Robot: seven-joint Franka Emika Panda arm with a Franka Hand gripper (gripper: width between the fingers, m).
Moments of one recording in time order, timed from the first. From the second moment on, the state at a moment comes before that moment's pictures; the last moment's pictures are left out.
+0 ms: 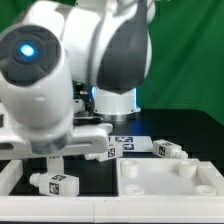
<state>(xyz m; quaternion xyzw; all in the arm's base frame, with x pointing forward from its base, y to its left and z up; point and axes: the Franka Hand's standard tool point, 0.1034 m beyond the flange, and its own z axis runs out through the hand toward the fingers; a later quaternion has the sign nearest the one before) 0.533 -0.137 0.027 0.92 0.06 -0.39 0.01</state>
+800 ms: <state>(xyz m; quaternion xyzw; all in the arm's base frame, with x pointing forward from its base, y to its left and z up) 0.505 -0.133 0.005 0.92 0.06 -0.40 0.01</state>
